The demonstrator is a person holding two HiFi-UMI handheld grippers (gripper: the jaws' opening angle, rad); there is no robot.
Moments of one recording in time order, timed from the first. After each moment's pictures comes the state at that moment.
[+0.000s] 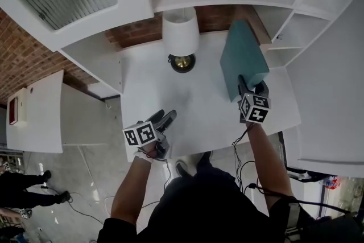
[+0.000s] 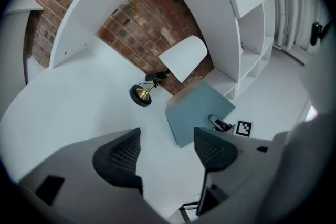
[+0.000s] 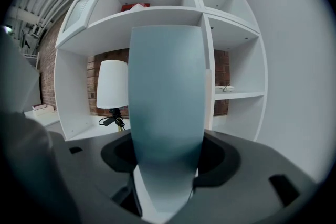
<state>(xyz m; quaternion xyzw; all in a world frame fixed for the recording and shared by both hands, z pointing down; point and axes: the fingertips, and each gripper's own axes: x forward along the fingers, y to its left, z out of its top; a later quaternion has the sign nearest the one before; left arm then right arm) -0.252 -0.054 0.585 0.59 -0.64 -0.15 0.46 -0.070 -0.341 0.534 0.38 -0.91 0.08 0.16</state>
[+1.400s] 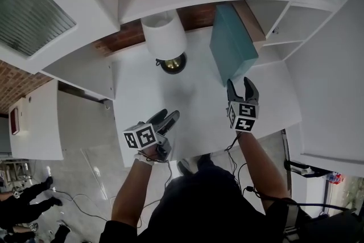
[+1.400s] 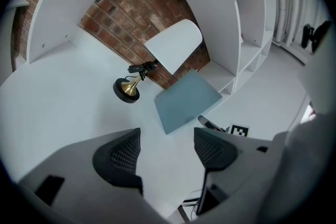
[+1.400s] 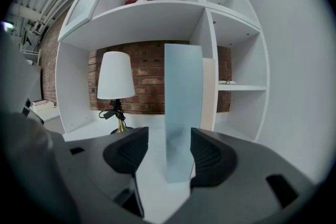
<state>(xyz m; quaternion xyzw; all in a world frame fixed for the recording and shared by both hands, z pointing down) -0.224 -0.110 0.581 0.62 -0.62 -0.14 0.47 -0.078 -0.340 0.560 0.38 -0.91 0.07 0.17</state>
